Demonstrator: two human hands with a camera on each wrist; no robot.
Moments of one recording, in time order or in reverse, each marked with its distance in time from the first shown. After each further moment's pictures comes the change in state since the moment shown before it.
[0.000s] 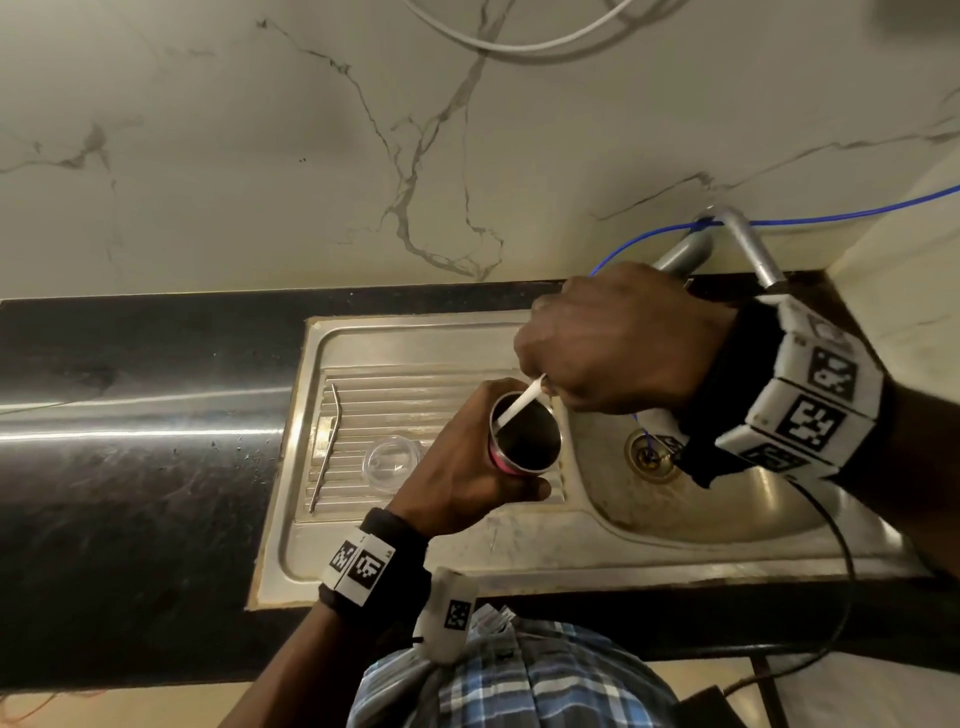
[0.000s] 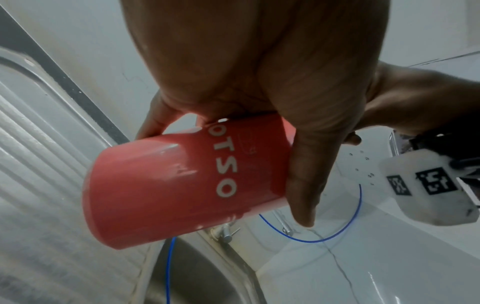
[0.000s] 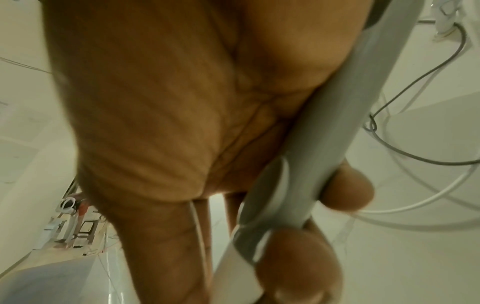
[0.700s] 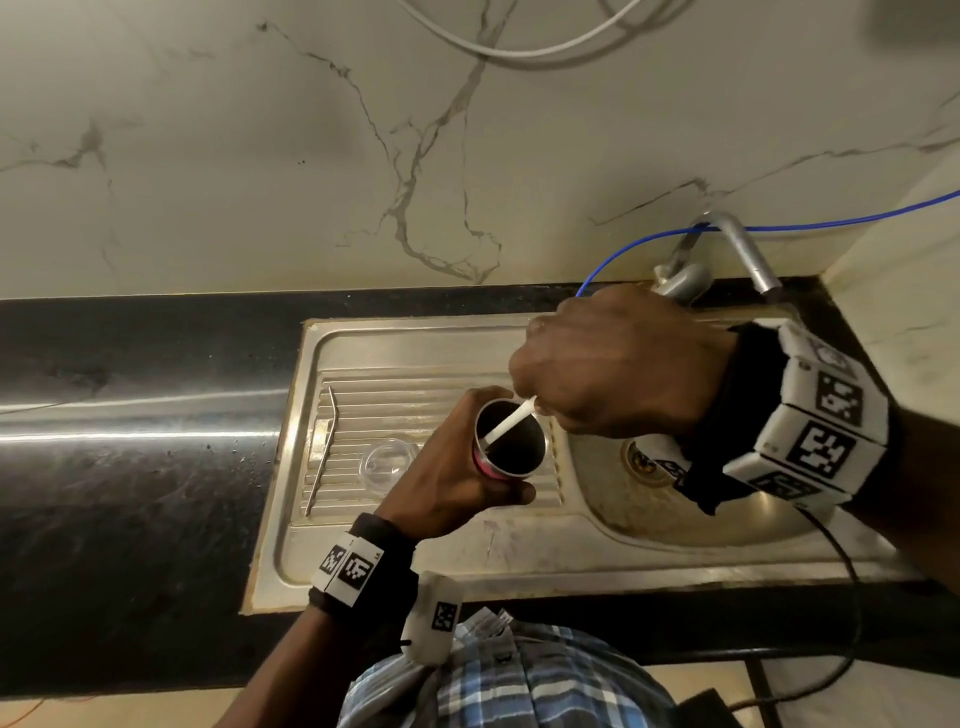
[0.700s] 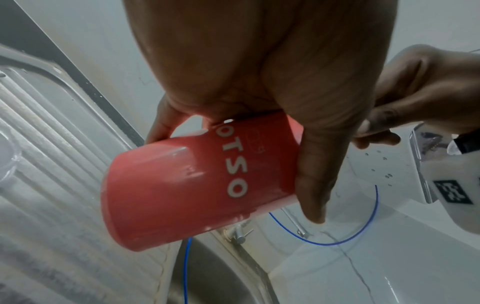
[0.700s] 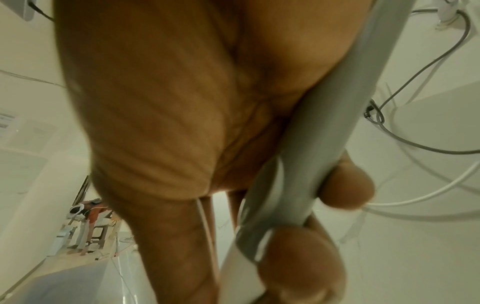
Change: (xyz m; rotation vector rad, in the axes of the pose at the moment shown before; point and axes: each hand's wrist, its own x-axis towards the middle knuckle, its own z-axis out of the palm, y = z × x) left_hand -0.004 -0.010 -0.005 -0.033 0.003 -0.009; right_hand -0.006 -0.010 -0.005 0.003 -0.018 -0.038
